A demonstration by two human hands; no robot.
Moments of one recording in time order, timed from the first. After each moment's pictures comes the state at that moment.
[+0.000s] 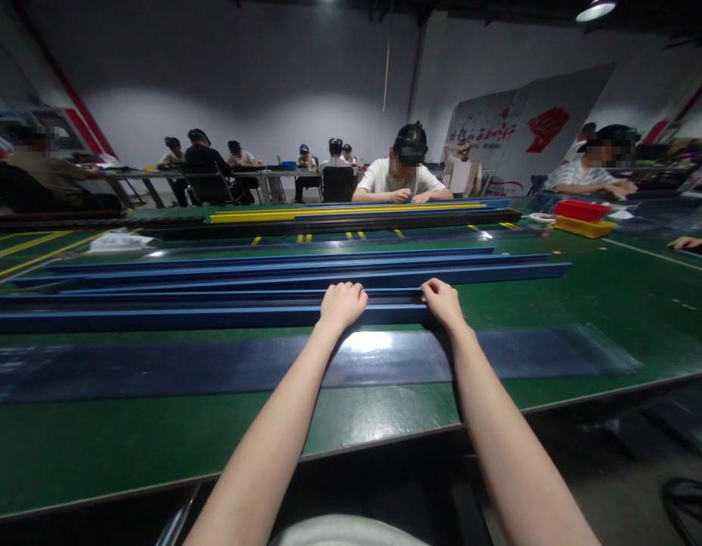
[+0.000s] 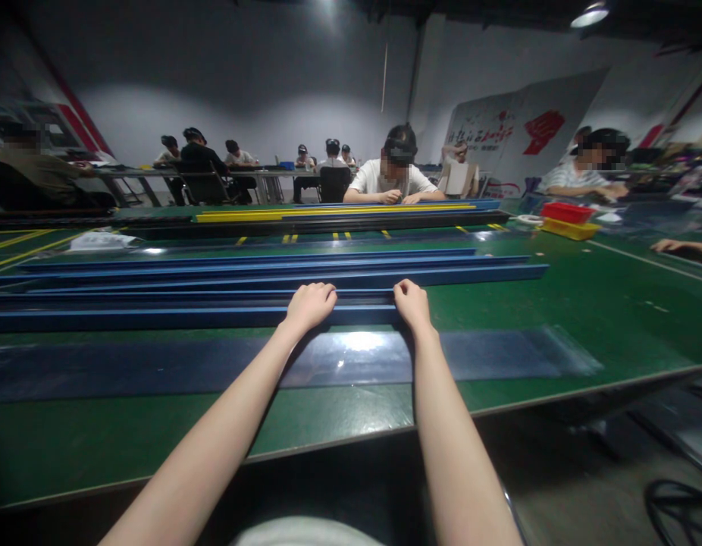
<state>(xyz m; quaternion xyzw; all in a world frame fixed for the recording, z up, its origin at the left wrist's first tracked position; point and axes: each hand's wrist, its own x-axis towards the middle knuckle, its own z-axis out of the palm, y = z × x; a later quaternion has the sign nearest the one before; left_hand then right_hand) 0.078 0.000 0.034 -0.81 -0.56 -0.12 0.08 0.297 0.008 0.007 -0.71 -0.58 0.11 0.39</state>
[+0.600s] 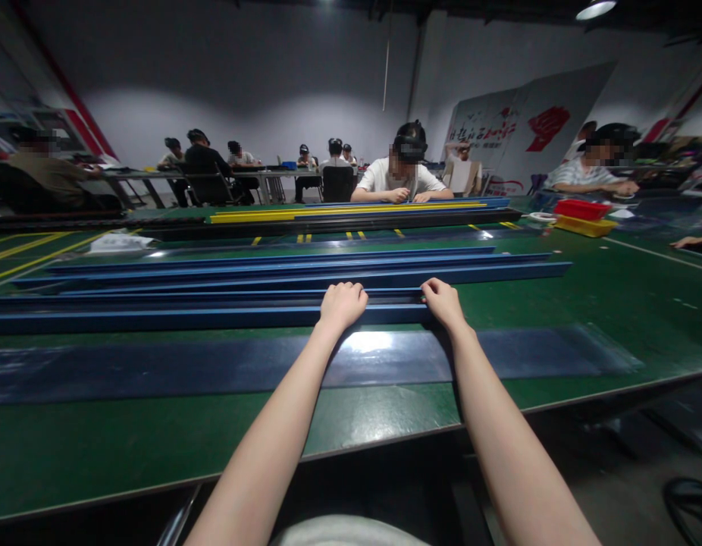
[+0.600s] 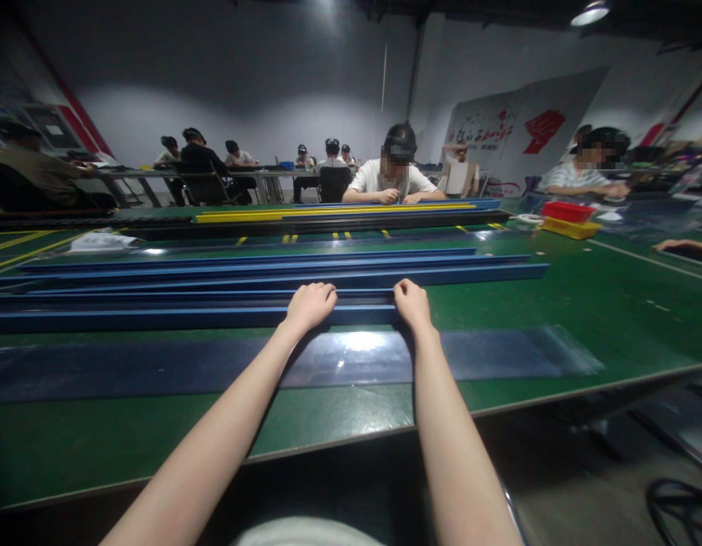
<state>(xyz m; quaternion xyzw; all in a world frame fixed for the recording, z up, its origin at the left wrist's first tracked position) 0.077 0.000 0.035 -0.81 -0.56 -0.12 0.08 0.295 0.005 0.009 -0.71 -0.58 0.10 0.38</state>
